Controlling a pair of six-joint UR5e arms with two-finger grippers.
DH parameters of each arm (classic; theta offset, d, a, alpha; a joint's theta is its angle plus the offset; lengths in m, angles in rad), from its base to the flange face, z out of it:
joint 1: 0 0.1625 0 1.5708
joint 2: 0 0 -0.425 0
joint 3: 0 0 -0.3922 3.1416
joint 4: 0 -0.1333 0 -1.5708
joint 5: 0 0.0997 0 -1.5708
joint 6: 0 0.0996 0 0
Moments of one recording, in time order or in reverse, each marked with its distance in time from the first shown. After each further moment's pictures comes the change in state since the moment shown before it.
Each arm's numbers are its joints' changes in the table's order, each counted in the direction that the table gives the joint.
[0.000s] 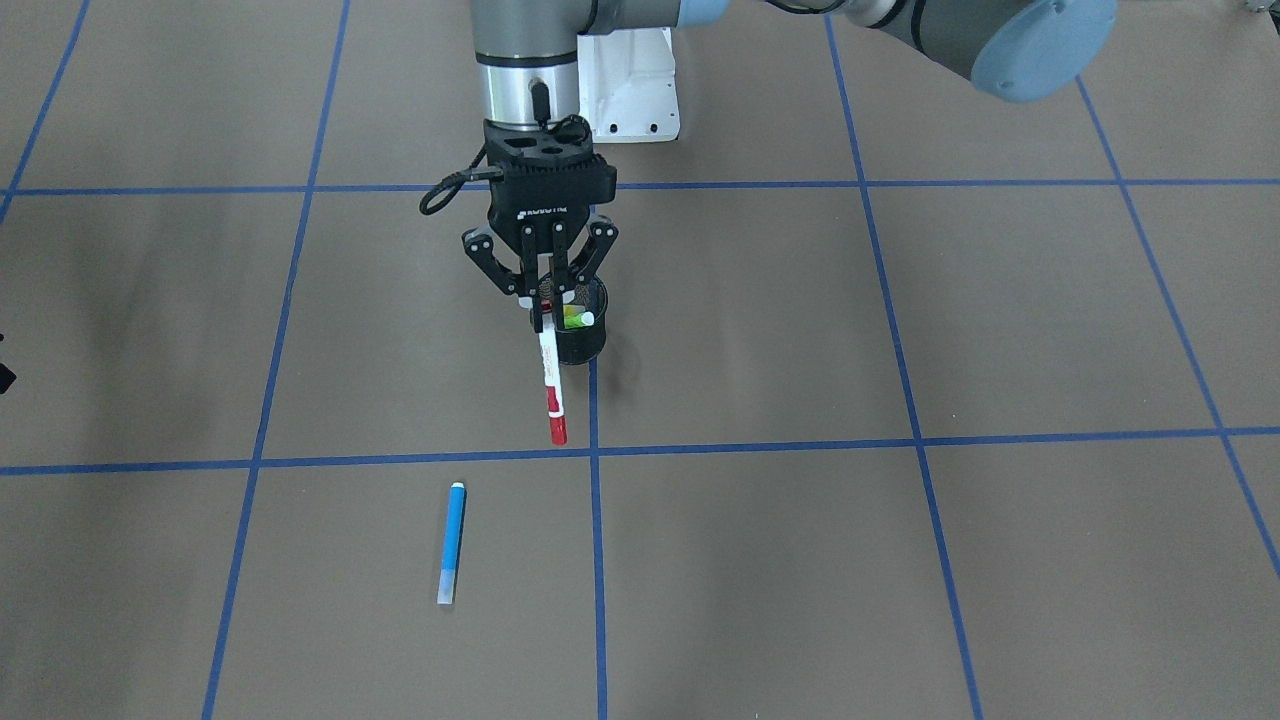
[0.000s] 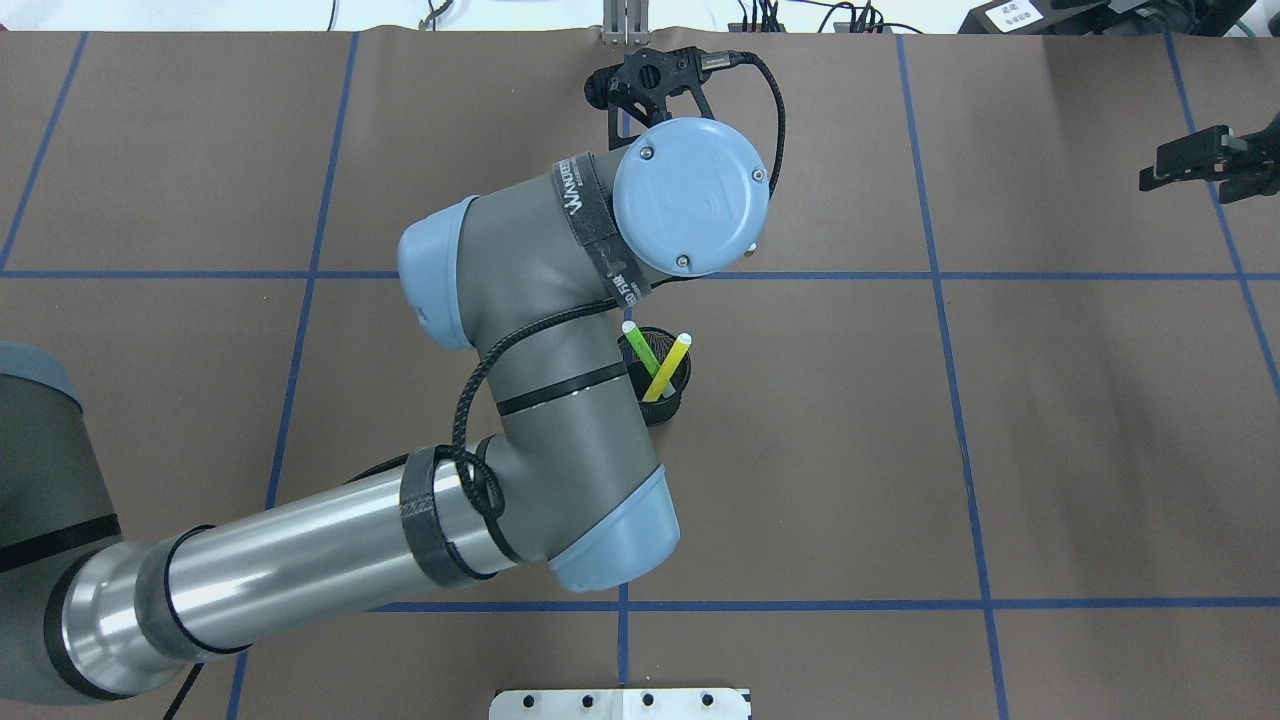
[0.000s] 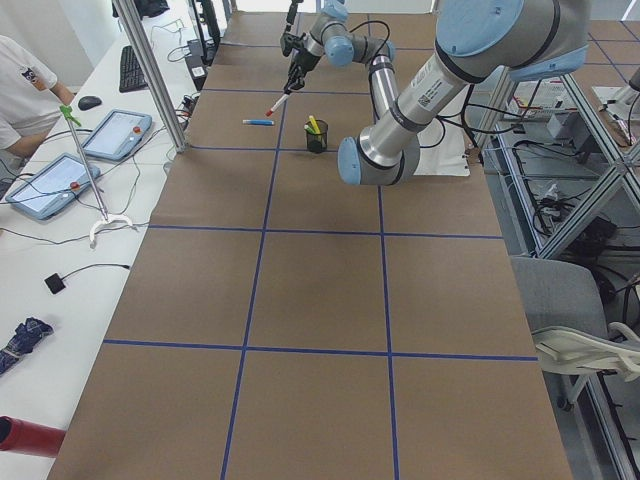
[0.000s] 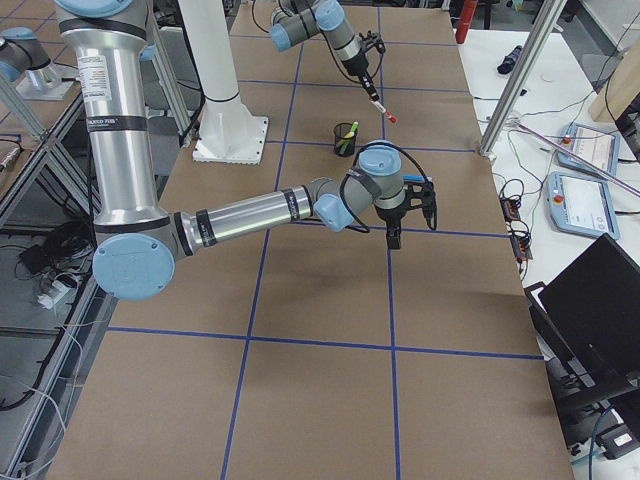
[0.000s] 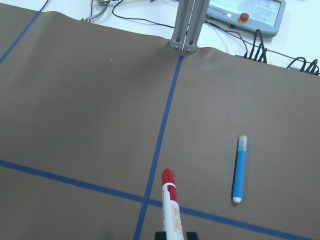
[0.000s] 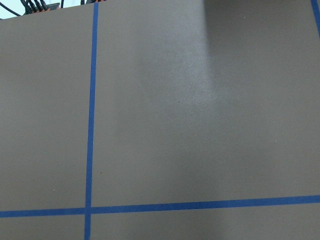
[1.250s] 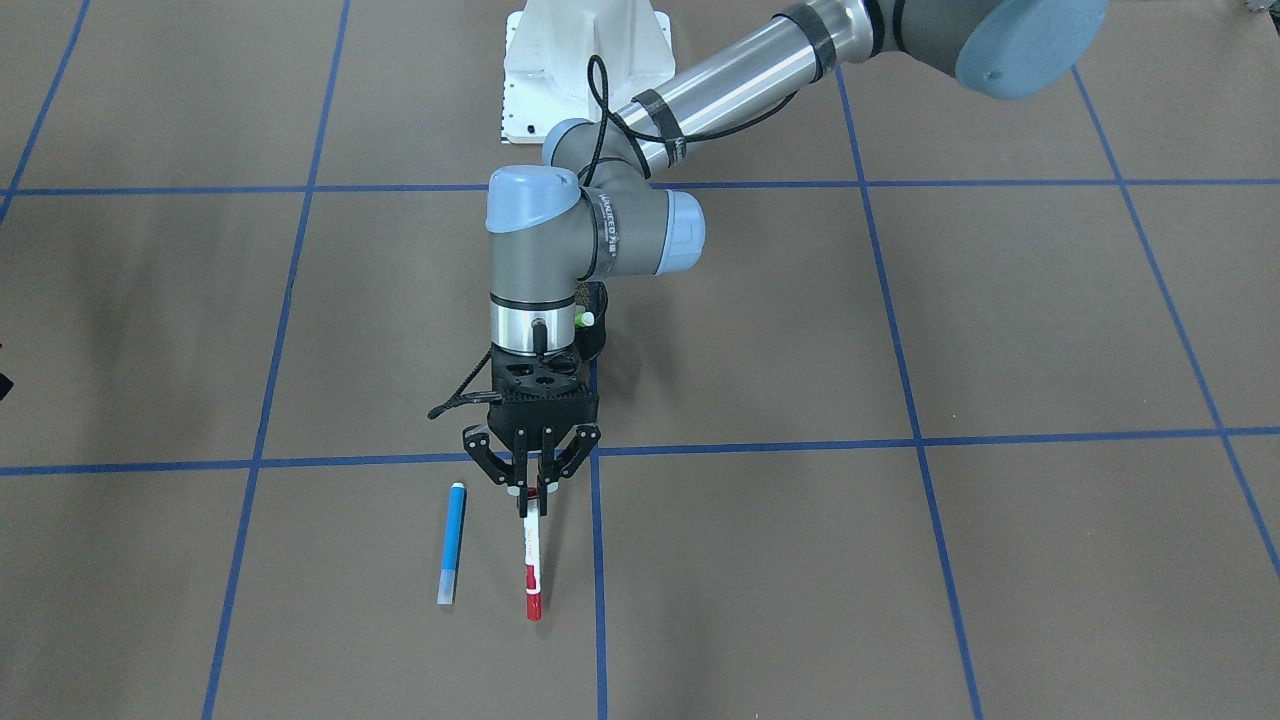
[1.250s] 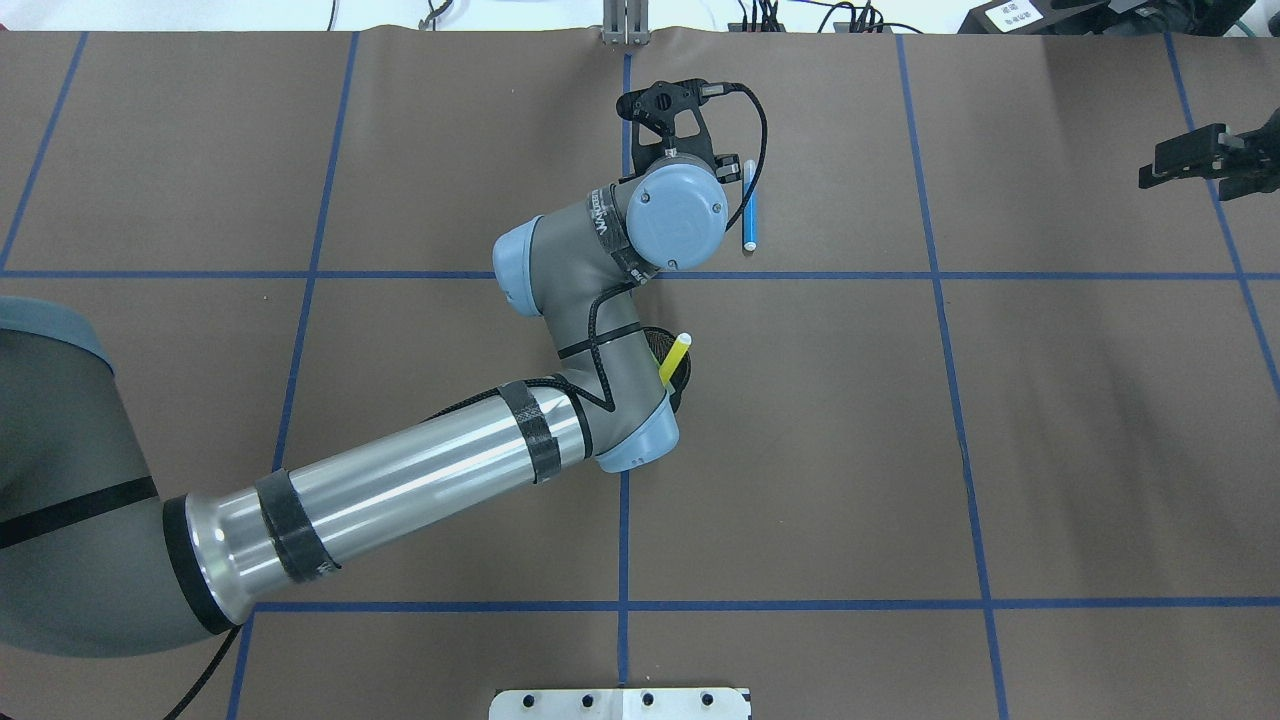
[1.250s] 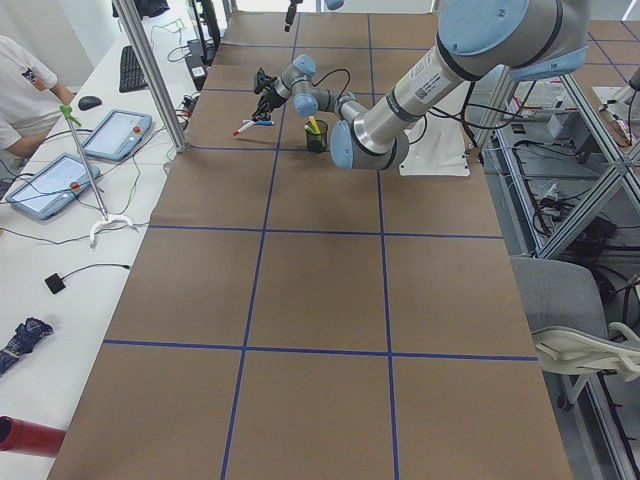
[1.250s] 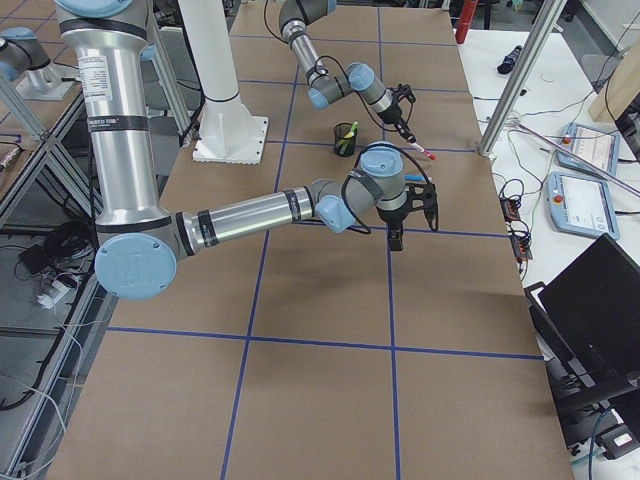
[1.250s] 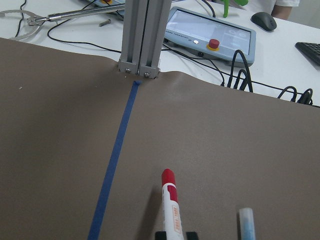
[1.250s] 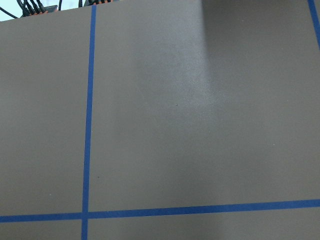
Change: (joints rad) left arm -0.023 -0.108 0.605 0.608 0.107 0.083; right arm -0.002 0.007 -0.017 -0.005 -0.014 0.001
